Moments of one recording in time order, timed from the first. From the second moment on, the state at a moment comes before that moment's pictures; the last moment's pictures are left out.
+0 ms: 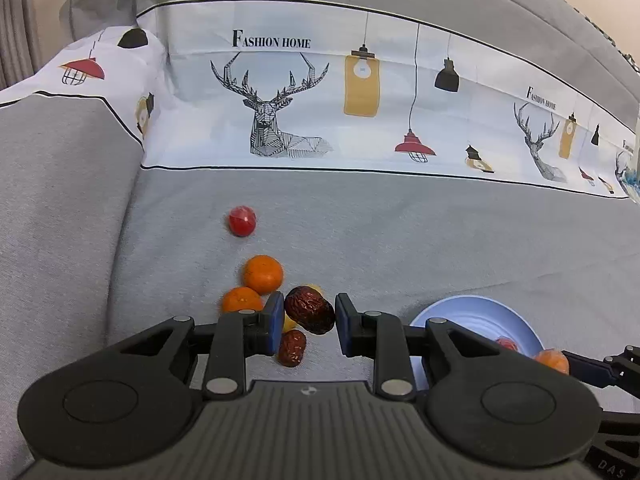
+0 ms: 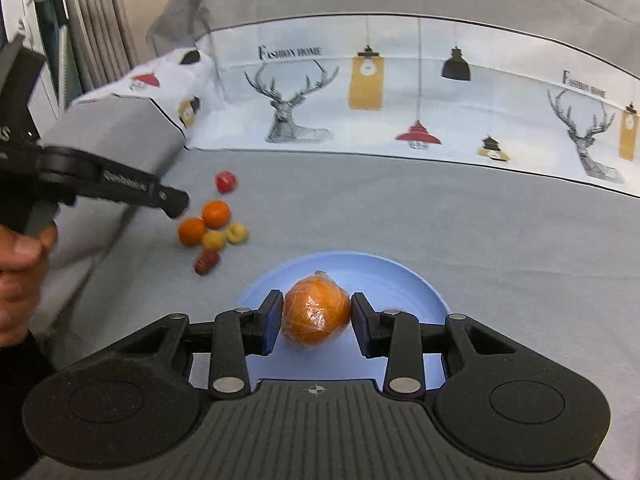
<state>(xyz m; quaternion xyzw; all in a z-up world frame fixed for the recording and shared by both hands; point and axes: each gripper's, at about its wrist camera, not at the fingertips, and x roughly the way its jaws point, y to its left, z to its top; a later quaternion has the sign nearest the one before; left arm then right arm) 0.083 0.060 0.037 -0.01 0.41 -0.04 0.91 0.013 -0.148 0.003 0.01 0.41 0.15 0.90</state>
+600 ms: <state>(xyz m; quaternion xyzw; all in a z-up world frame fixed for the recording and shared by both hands) 0.094 0.047 0.020 -0.01 0.43 -0.07 0.90 0.026 -0.171 -0.004 0.03 0.41 0.10 0.90</state>
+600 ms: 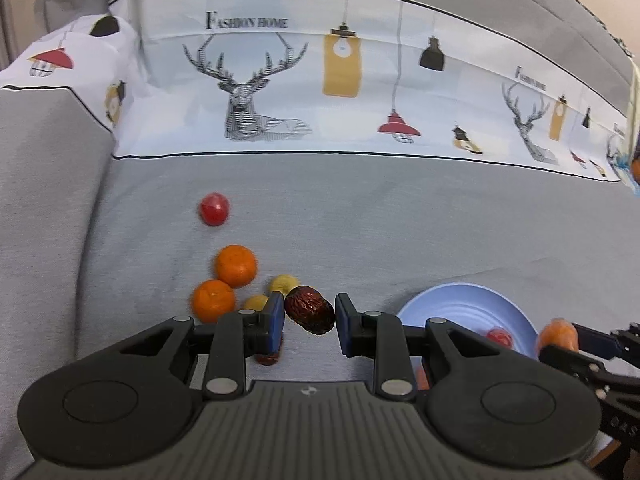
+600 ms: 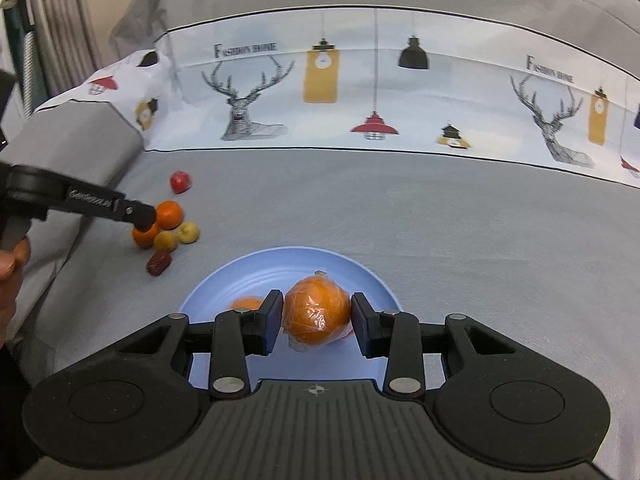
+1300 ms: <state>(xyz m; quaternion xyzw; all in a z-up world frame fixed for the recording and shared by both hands) 0.082 0.015 0.015 0.05 0.42 -0.14 0.90 0.031 -0.181 -0.007 0.05 0.41 0.06 0.91</state>
